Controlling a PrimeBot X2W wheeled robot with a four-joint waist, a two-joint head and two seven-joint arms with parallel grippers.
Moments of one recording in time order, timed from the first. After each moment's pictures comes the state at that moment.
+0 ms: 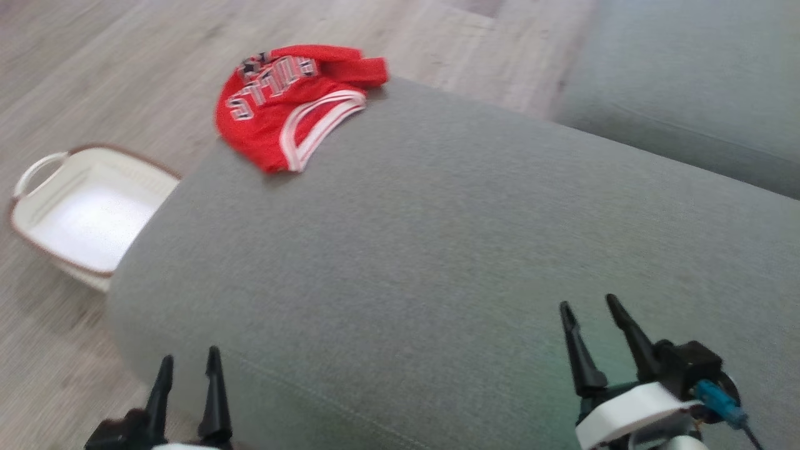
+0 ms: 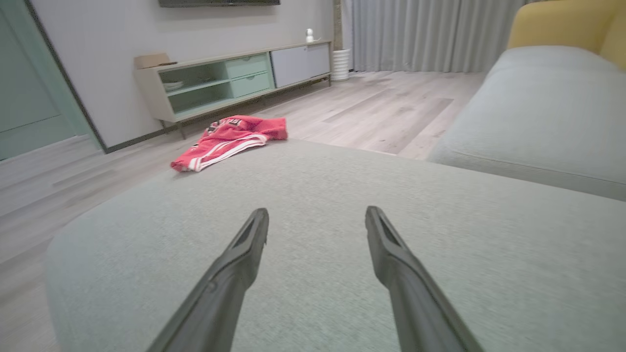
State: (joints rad) left arm 0.13 0.26 -0.29 0.17 -0.57 0.12 -0.21; right arm 0.09 -0.05 0.13 0.17 0.16 0.12 -0.12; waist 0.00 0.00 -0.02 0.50
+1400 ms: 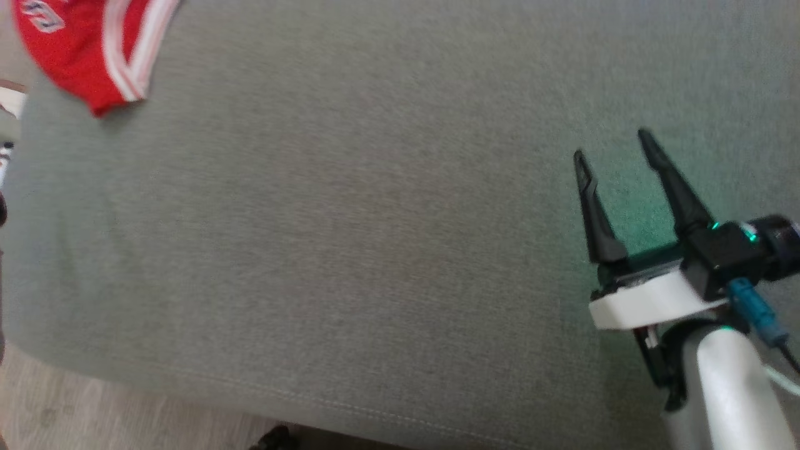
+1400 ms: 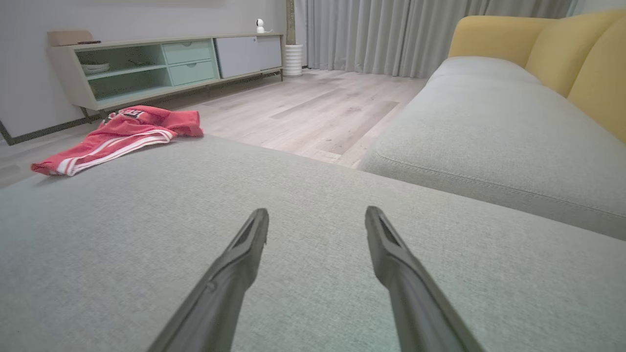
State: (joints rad) left arm -0.80 0.49 -0.12 0.59 -0.67 0.02 0.05; right arm -0.13 -0.05 0.12 -0.16 -0.09 0.12 0.02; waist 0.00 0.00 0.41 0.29
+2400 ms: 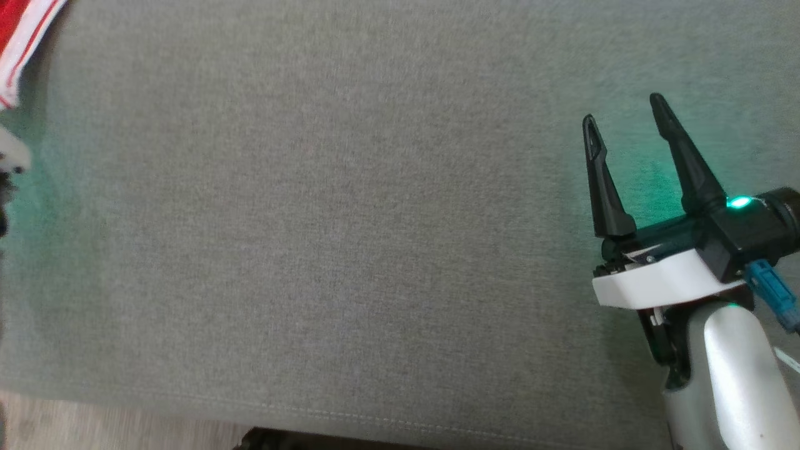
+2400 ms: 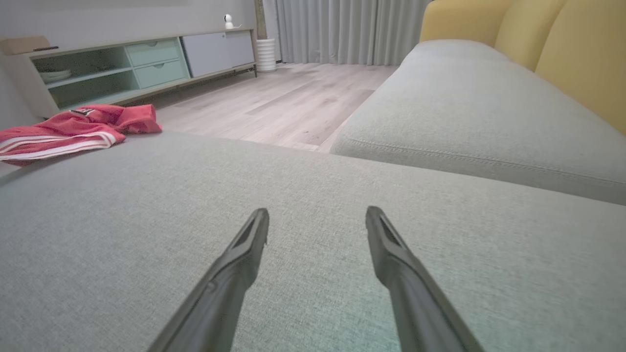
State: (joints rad) left arm -1.01 0.45 -0.20 1.14 -0.67 -0.10 0.07; right arm -0.20 -0.05 0.12 -0.17 -0.06 0.12 0.00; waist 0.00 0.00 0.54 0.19
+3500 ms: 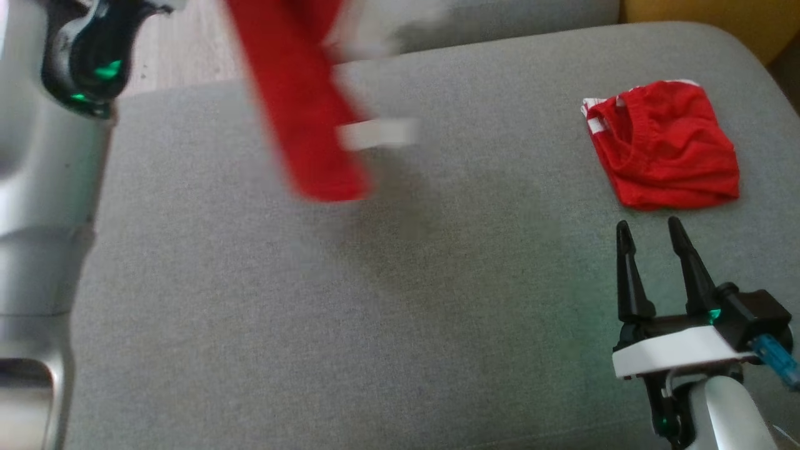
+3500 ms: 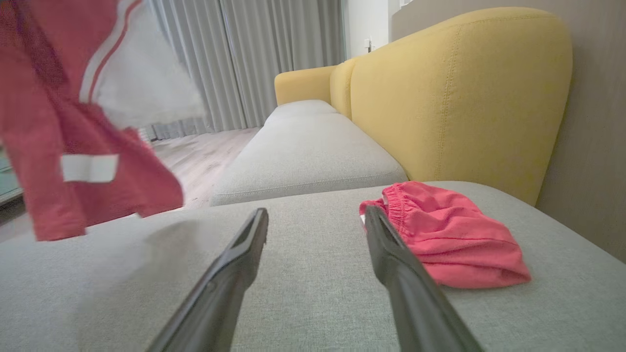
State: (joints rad) left arm -1.10 0.34 -0.42 0.34 -0.79 -0.08 0.31; right arm -0.05 -0.05 0.02 0.14 0.15 0.12 -0.20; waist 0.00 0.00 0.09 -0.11
